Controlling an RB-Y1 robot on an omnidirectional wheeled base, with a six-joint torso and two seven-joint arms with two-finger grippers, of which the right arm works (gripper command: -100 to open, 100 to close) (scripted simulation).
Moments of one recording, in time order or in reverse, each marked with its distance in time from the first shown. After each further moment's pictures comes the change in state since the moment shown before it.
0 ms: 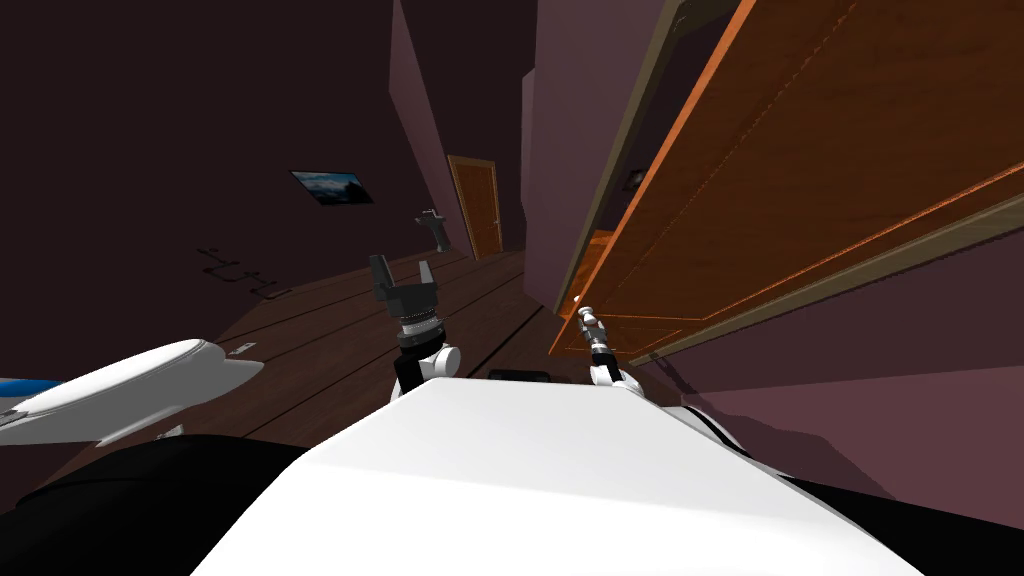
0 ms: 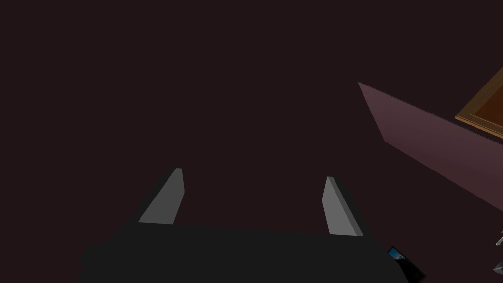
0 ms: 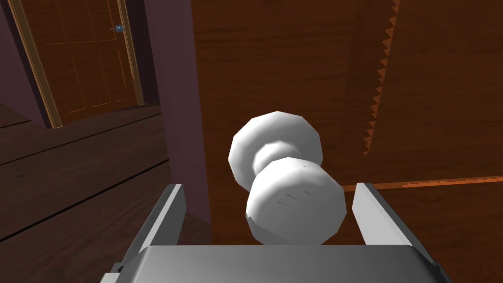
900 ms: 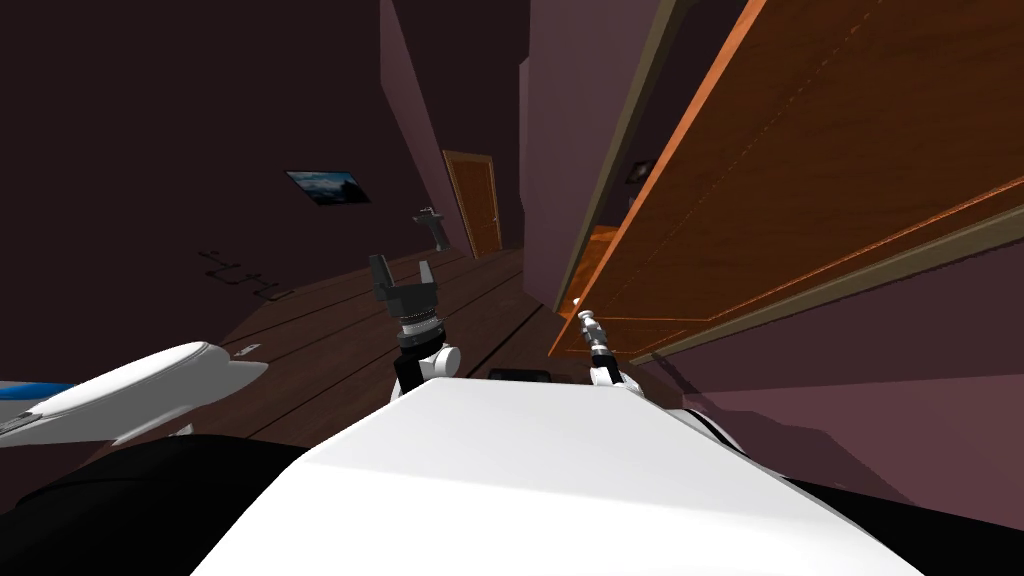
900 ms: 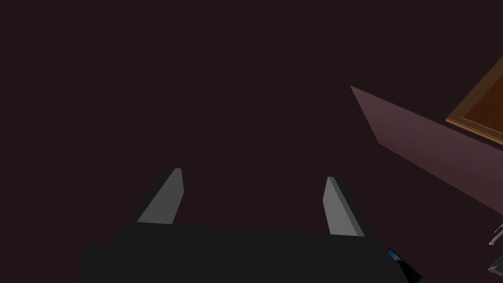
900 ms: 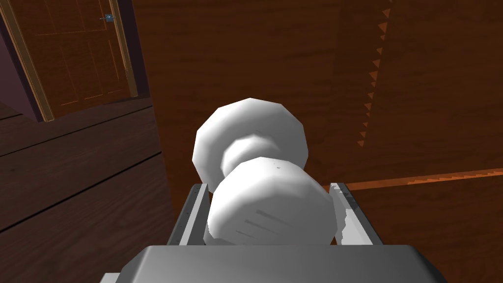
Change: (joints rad) arm 0.013 0.006 -0.007 -0.005 -0.004 0.004 0.010
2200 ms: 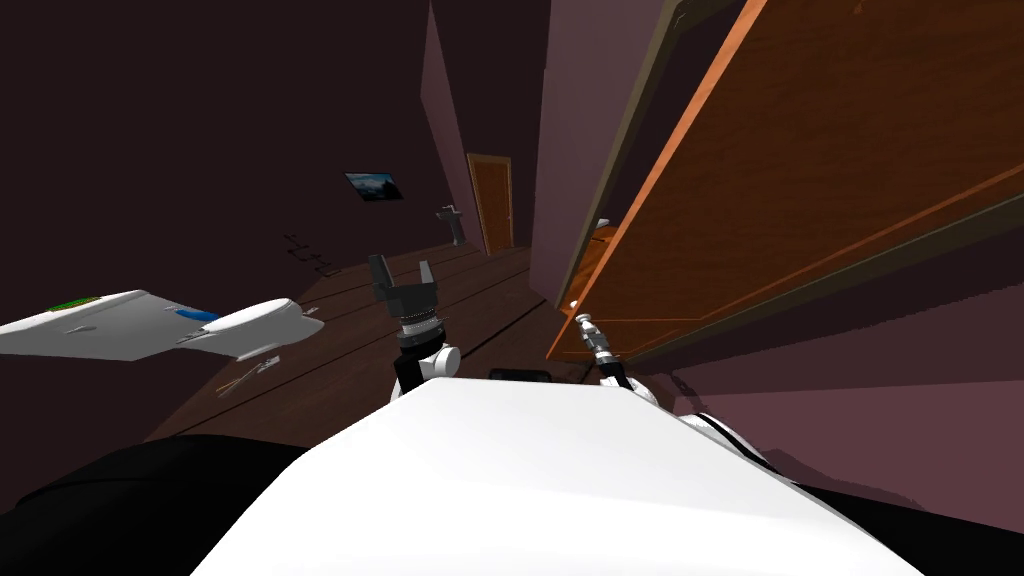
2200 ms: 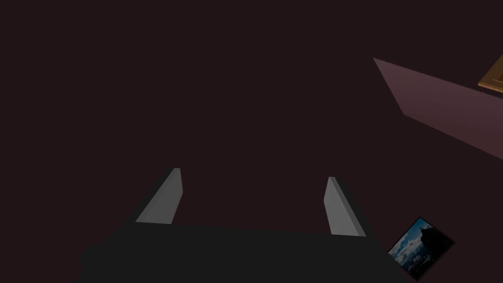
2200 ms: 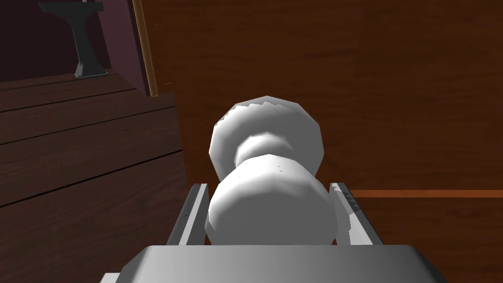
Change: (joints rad) arm 0.039 -0.076 0.128 0.025 0.096 -0.111 -0.149
